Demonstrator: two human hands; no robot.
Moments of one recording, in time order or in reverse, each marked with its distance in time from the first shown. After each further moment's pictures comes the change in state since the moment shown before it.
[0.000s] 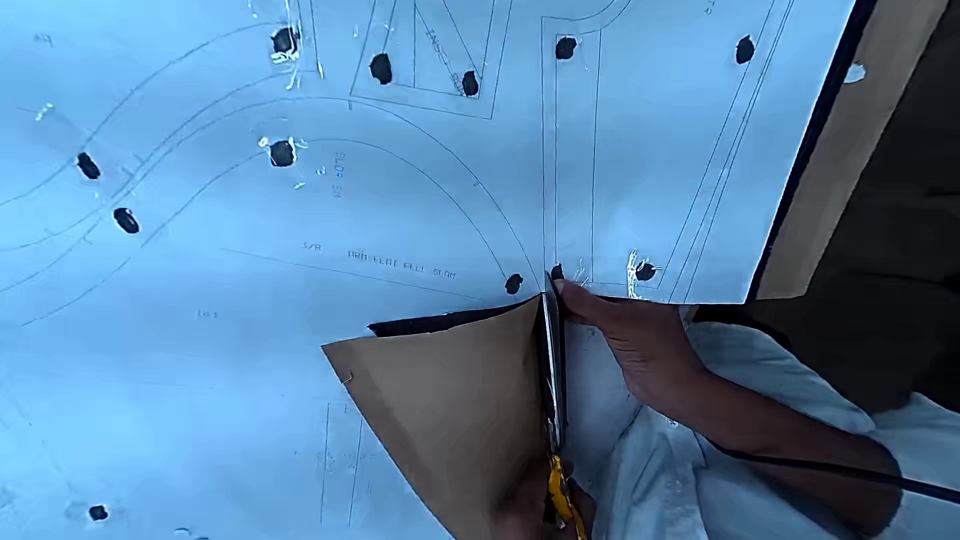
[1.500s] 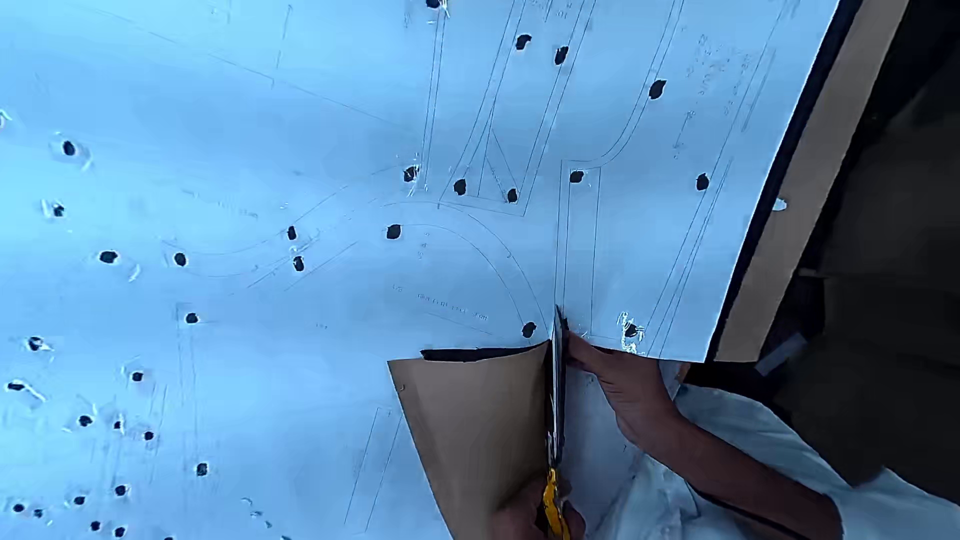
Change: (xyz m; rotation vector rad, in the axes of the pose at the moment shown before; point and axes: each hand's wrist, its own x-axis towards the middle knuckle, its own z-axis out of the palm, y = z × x) left_hand 0.016 0.015 -0.004 -0.052 -0.022 -0.063; right_hand 0.007 -0.001 -0.002 0.065 -0.028 0.068
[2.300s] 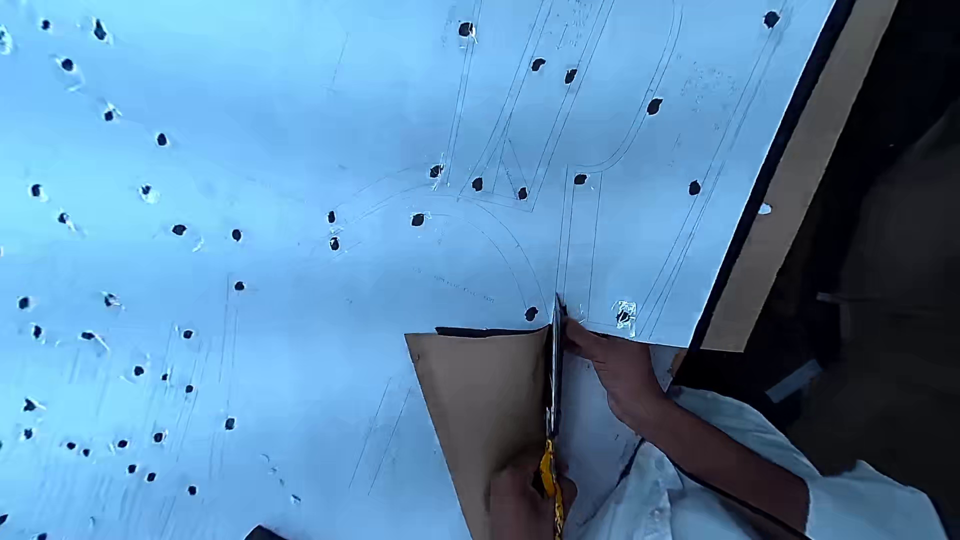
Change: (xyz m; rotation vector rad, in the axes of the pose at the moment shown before) left_hand 0.011 -0.012 0.017 -0.024 0.031 -0.044; right_hand 0.002 0.002 -0.004 -0.036 -0.044 -0.036
